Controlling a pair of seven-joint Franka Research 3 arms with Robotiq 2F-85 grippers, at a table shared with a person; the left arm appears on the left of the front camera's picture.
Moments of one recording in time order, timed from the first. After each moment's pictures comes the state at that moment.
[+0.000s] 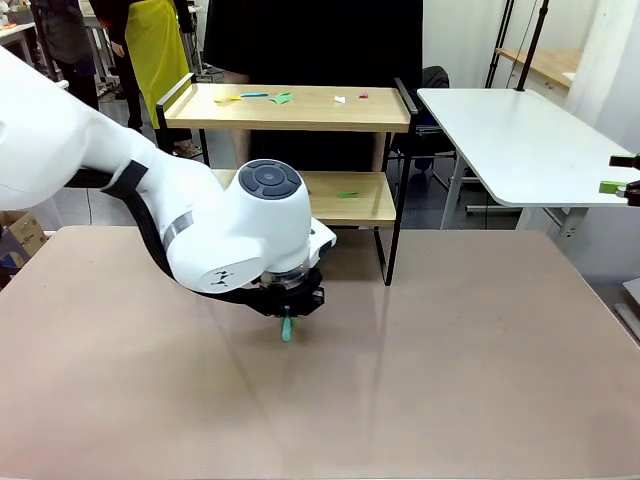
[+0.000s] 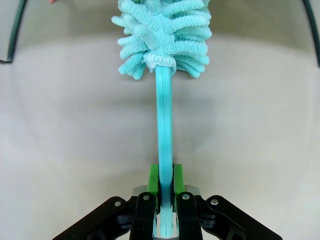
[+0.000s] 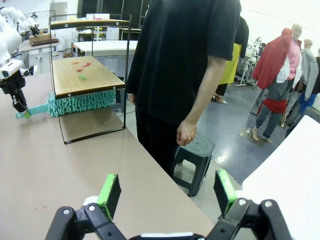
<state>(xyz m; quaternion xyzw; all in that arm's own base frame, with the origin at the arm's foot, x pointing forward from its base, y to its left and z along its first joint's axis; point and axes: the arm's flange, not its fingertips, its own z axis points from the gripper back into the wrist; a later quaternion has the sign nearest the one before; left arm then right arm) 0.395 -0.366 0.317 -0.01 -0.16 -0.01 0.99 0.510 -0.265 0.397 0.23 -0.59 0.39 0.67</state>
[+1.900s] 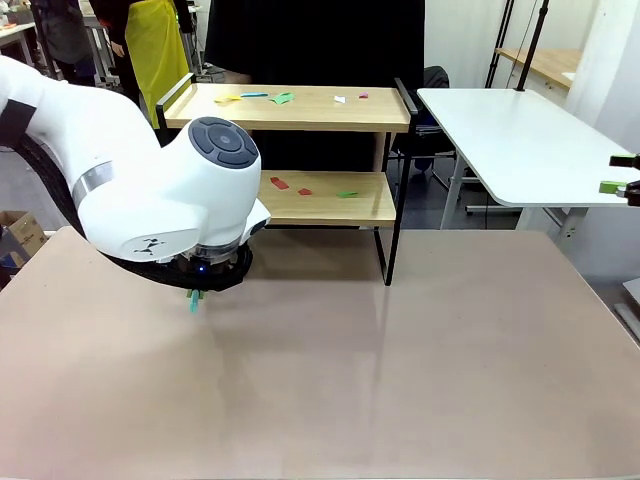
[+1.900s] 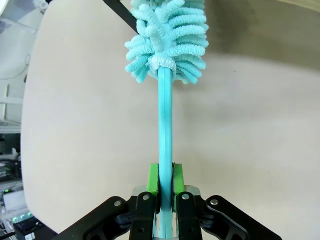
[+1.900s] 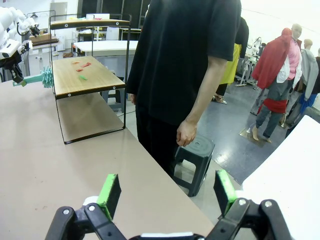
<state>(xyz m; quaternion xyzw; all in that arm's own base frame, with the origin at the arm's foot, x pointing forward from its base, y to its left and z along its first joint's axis) 0.377 -0.269 0.379 0.16 -0.19 0.02 0.97 0.510 -0.265 0.397 0.23 -0.59 0.39 0.67</state>
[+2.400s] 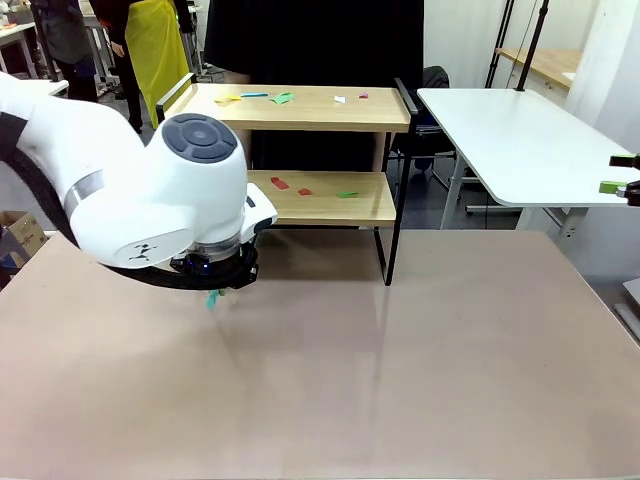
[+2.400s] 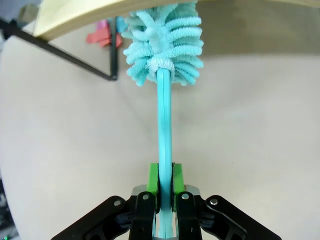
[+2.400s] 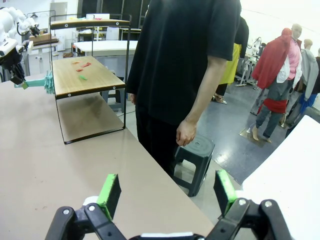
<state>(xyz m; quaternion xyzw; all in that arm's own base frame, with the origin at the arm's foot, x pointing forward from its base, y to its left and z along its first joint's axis) 0.379 -0.274 0.383 0.07 -0.21 -0.09 0.97 0.510 -0.265 0.397 0.23 -0.59 0.39 0.67</state>
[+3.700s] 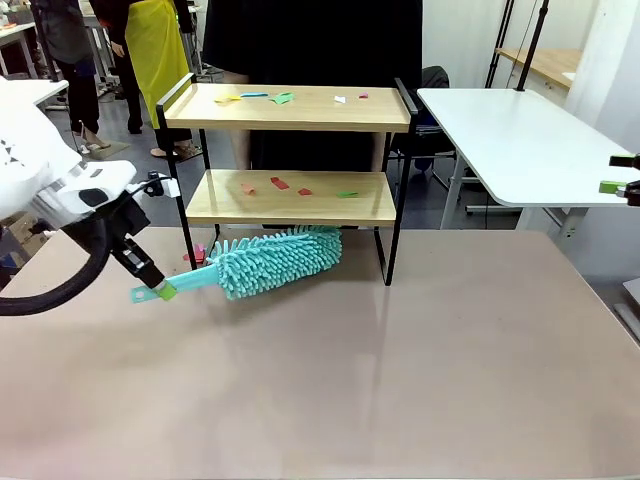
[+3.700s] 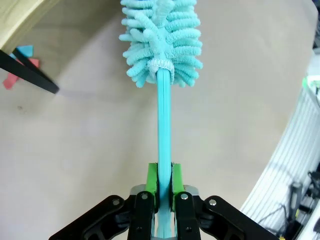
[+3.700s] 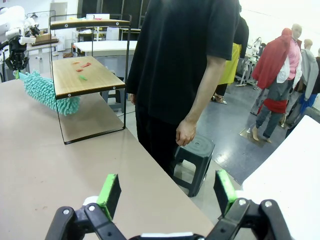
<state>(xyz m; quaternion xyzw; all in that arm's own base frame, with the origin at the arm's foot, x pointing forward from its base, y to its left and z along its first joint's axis) 0.405 -0.104 0.407 -0.19 -0.12 -0.44 0.87 0.510 -0.265 0.397 0.23 -0.59 0.39 0.67</state>
